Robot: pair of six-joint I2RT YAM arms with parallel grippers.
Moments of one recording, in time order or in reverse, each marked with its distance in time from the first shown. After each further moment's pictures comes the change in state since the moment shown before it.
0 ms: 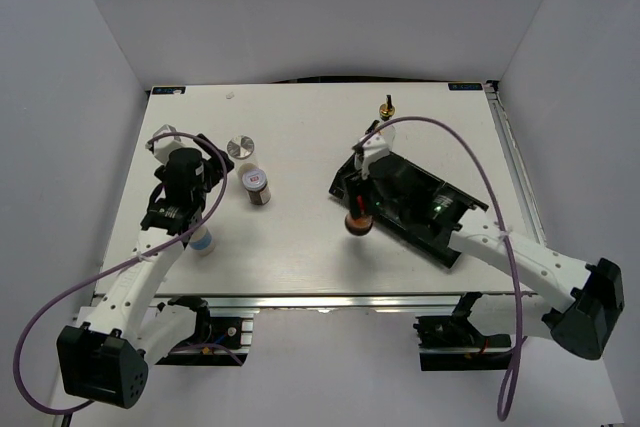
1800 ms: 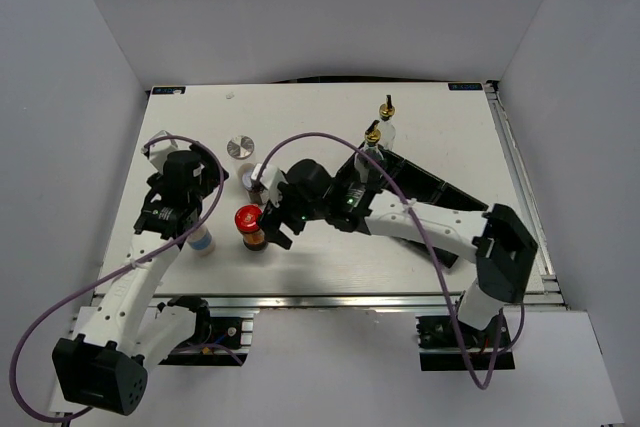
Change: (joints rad) left arm 0.000 -0.038 0.051 -0.220 -0.052 0.015; right arm 0.164 0.458 0.296 0.167 -0.442 -0.303
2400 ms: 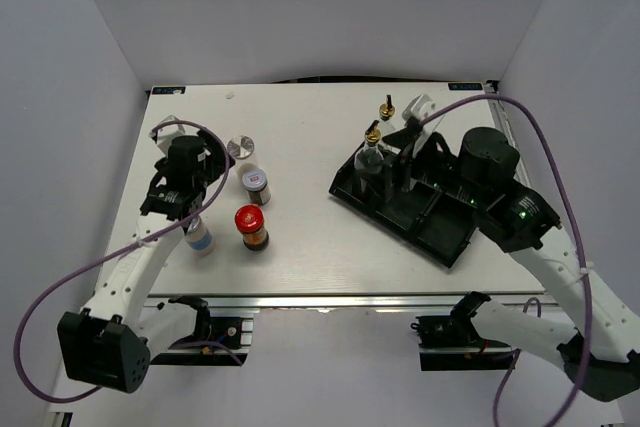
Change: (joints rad) left arm 0.000 0.134 0.069 0.089 0.058 0.020; right arm -0.429 -0.687 -0.087 -0.140 -0.040 0.017
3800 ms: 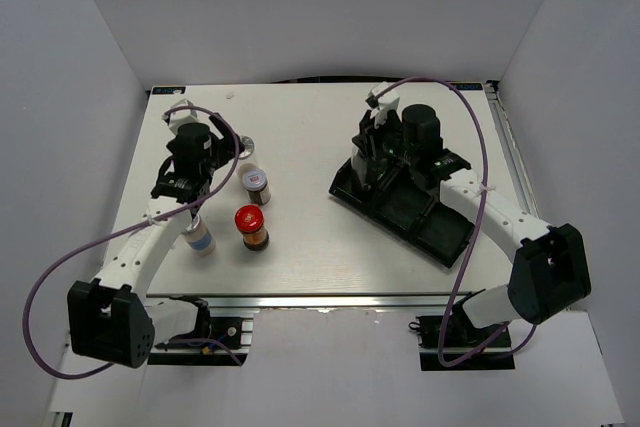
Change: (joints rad) left arm 0.000 0.127 0.036 0.202 0.095 0.071; right arm -0.180 0.458 -0.149 0.463 0.021 -0.029
